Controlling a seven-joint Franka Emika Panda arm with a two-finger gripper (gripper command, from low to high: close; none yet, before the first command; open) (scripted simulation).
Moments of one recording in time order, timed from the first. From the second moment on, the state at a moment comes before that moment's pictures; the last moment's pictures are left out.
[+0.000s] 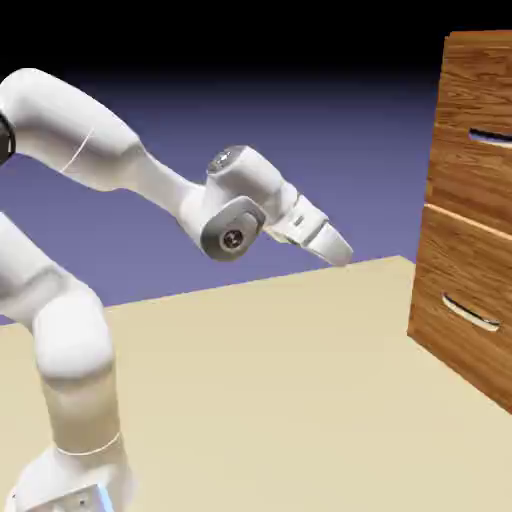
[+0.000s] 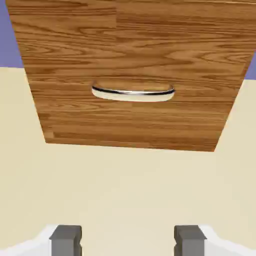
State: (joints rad) arm 0.03 -0.54 -0.03 -2.78 0.05 3.03 0.74
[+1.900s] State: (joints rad) arm 1.08 0.76 -1.41 -1.49 2.48 2.81 0.62
